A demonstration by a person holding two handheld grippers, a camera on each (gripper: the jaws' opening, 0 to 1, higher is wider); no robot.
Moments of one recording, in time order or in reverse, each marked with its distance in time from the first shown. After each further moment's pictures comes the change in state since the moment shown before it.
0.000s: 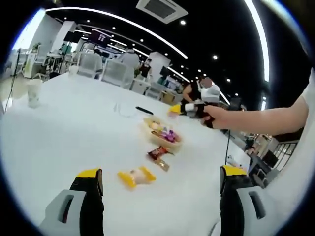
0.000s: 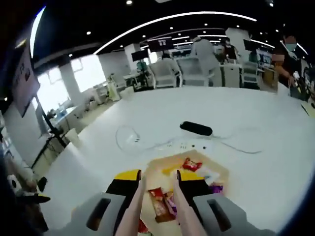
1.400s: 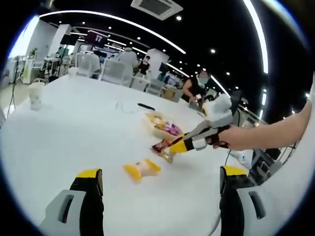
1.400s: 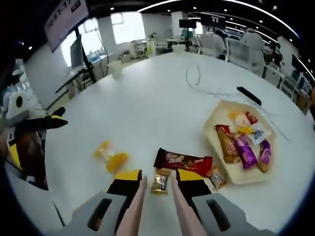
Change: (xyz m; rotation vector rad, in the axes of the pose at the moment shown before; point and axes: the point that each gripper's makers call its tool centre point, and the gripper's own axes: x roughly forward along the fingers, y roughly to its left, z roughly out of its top) left arm -0.014 0.004 -0.013 0.037 0.034 0.022; right arm -0.014 0.110 -0.136 -0.280 0.285 0.171
